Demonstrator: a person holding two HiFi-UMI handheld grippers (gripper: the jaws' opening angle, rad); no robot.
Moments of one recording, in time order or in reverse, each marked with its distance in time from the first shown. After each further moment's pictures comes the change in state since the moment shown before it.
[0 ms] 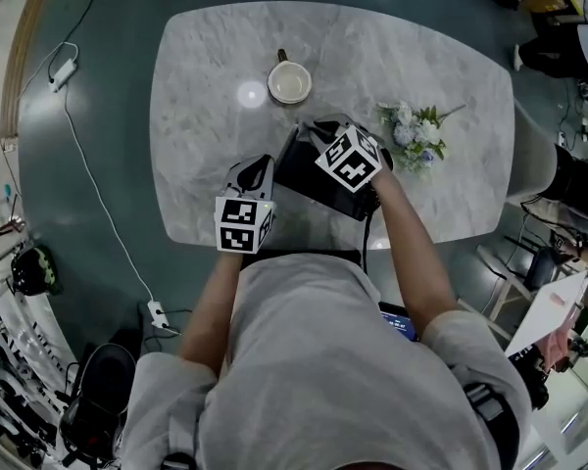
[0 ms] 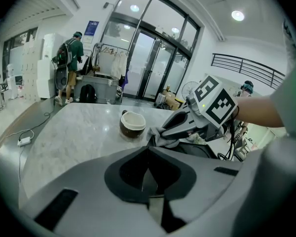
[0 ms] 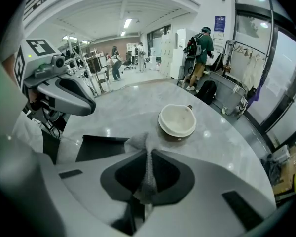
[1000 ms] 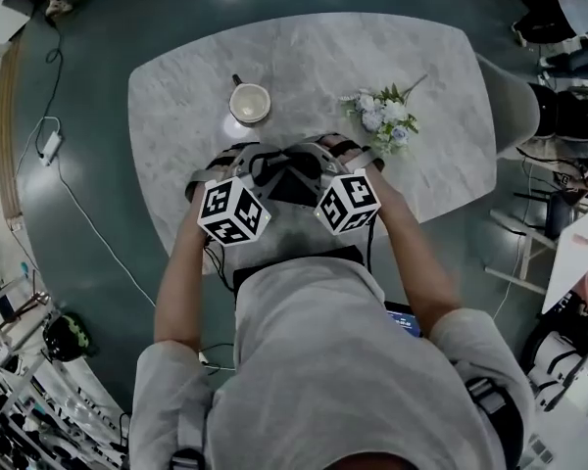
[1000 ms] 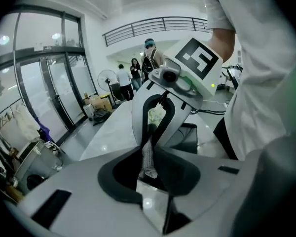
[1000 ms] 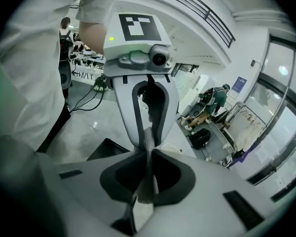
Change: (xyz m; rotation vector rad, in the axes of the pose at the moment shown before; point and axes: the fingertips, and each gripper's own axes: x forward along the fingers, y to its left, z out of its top) left arm 0.007 -0.091 0.058 1.074 0.103 -0.525; right arm -0.091 0.047 0.038 -0.464 -0.249 -0.183
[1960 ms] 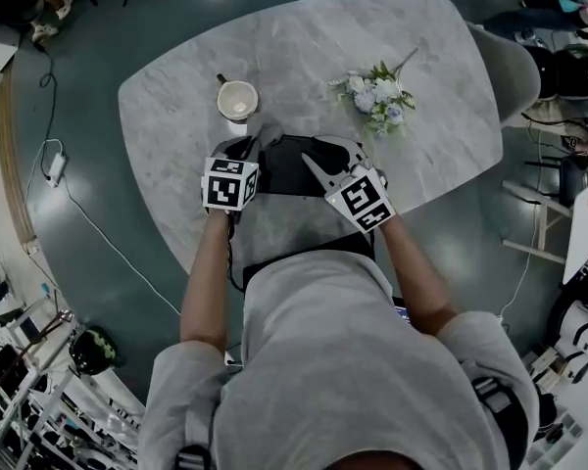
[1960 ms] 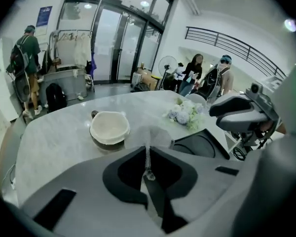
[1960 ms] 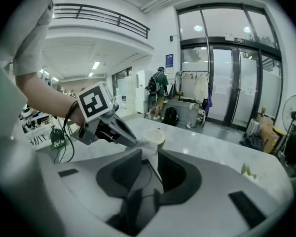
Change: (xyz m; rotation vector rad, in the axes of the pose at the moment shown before) left arm 0.046 0.030 -0.093 -0.828 0.083 0.198; right arm -0.040 0.002 -0.057 0.804 -0.086 -0.285
